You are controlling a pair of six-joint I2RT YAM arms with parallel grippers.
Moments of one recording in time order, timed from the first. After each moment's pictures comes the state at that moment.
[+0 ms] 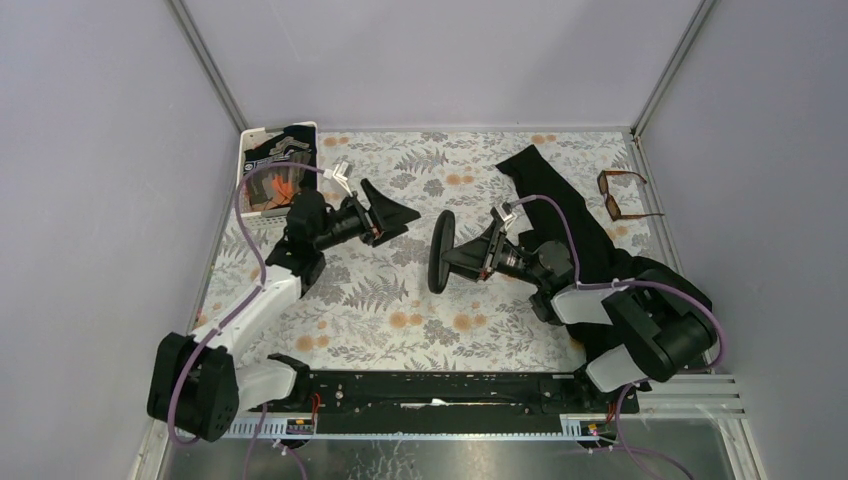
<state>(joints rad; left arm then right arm) -0.33 1.19 0.70 0.38 0.71 -1.13 0.56 1.51 0.39 1.37 -0.69 1.51</state>
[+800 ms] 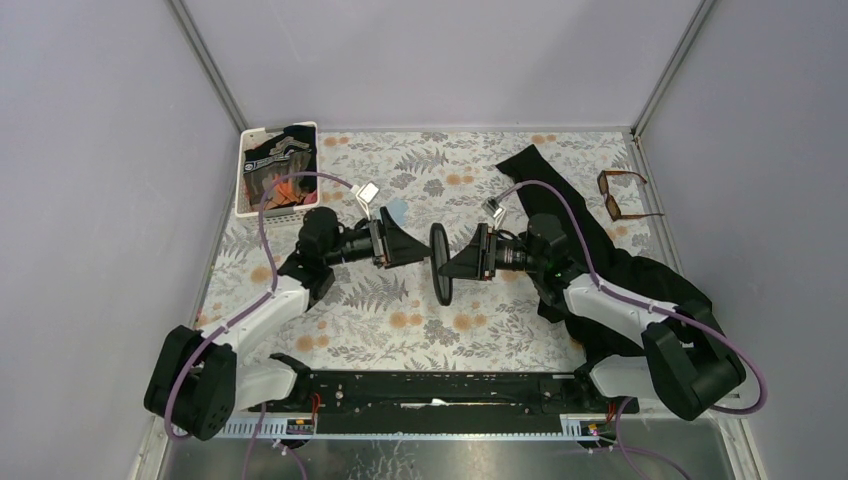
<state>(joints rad) -0.40 1.17 0.58 0.45 0.86 -1.06 0.53 1.27 0.55 0.55 -0.86 1.01</state>
